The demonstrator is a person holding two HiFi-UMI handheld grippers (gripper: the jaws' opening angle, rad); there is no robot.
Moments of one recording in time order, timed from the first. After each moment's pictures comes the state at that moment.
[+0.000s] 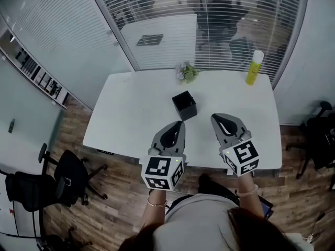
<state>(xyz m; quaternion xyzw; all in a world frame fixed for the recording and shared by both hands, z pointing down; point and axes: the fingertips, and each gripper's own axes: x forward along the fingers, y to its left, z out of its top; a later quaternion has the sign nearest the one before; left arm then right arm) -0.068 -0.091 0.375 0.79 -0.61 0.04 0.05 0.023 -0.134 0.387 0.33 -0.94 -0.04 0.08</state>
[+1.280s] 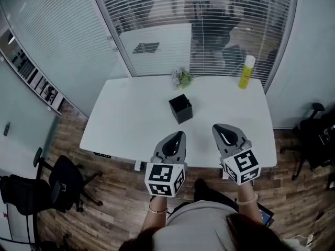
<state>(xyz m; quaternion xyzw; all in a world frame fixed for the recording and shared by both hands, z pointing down) -0.053 -0.055 0.389 0.80 -0.60 0.04 0.07 0.044 -0.091 0.387 0.35 -0.93 -0.03 0.10</state>
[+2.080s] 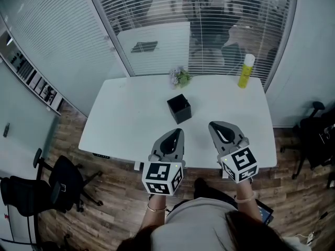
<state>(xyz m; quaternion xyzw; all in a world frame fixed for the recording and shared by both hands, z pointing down) -0.055 -0.069 0.384 0.80 -0.60 0.03 0.07 0.035 -0.102 0.383 0.34 -0.94 -0.04 0.09</state>
